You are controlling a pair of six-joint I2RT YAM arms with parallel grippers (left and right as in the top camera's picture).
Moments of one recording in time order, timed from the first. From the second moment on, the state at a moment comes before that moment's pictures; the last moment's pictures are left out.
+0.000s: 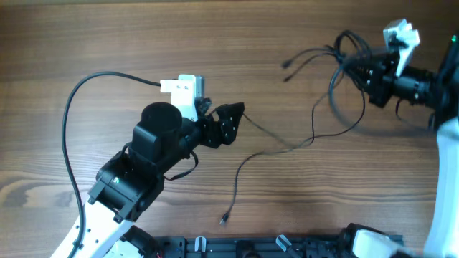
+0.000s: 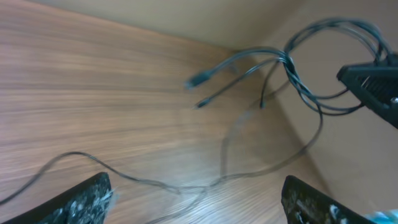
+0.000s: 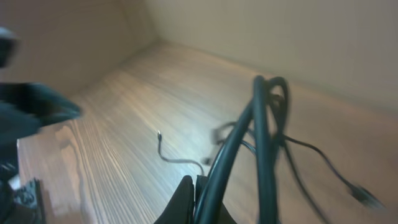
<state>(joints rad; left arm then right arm) -0.58 0.98 0.95 -0.36 0.16 -0.58 -0.27 1.31 1.40 -0.91 -1.09 -0.52</state>
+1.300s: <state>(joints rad) -0.68 1.14 0.95 0.28 0.58 -0.30 -0.04 1.14 1.40 -0.93 -1.54 -0.47</state>
